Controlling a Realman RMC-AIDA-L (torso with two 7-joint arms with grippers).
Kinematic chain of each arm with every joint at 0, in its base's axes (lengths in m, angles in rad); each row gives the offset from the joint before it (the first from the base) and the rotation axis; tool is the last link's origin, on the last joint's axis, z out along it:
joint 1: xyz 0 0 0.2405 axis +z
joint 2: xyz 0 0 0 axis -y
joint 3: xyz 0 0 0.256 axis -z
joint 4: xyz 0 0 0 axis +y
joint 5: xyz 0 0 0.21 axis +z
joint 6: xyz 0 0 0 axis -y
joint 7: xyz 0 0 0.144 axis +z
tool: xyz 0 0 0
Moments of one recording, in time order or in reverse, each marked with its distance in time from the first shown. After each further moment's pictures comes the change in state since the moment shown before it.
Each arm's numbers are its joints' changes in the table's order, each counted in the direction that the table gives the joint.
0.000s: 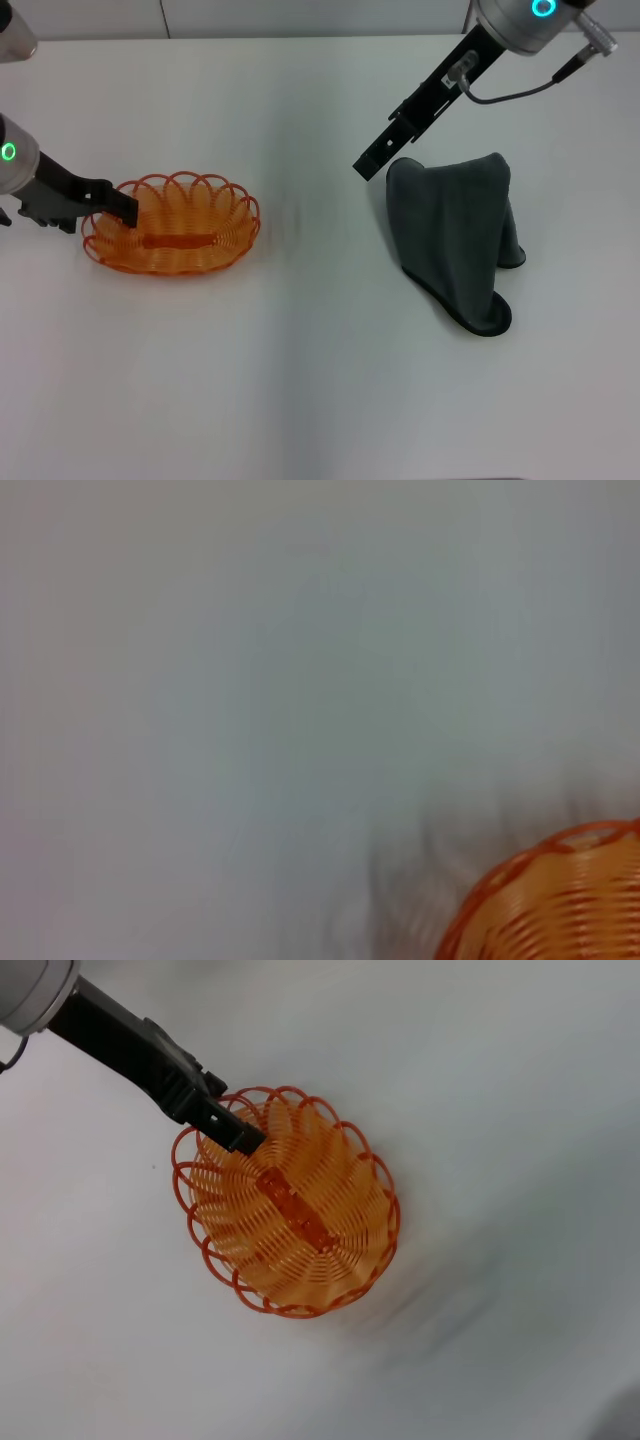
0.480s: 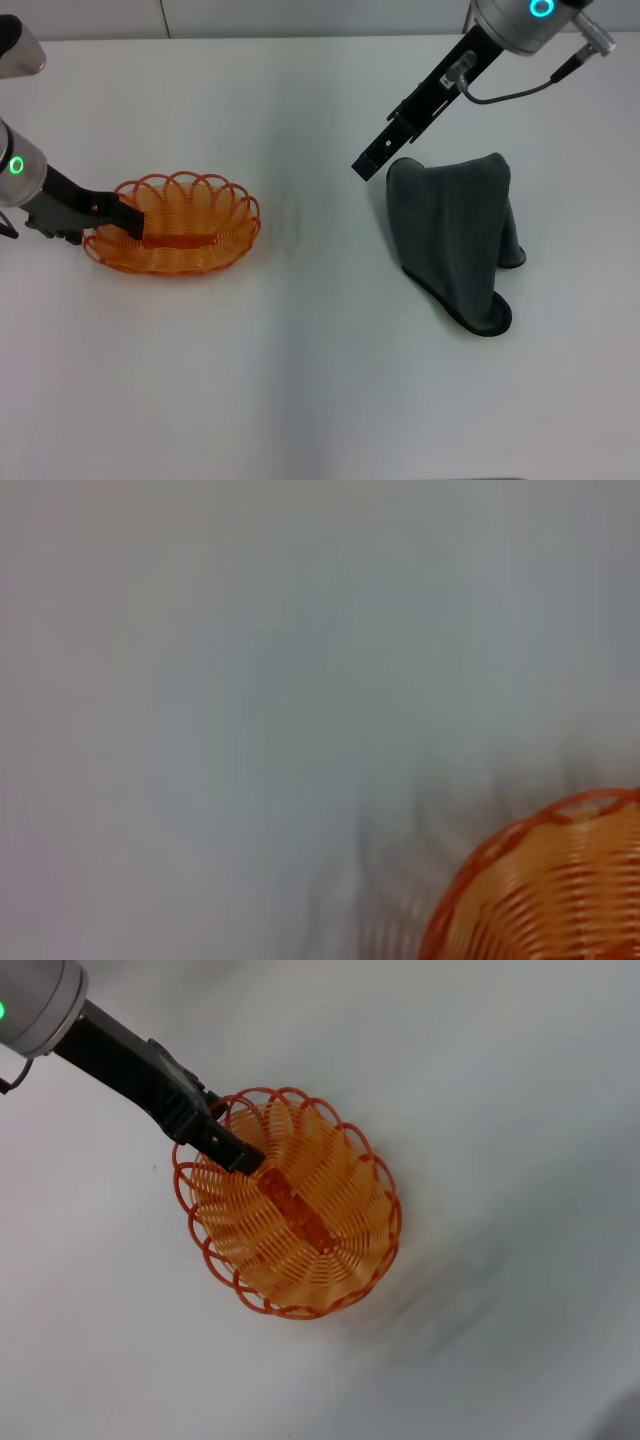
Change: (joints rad) left arm 0.003 0.011 0.001 -0.027 -0.001 0.017 0.015; right arm 0.002 -0.002 0.000 0.000 -0.001 -0.002 -0.003
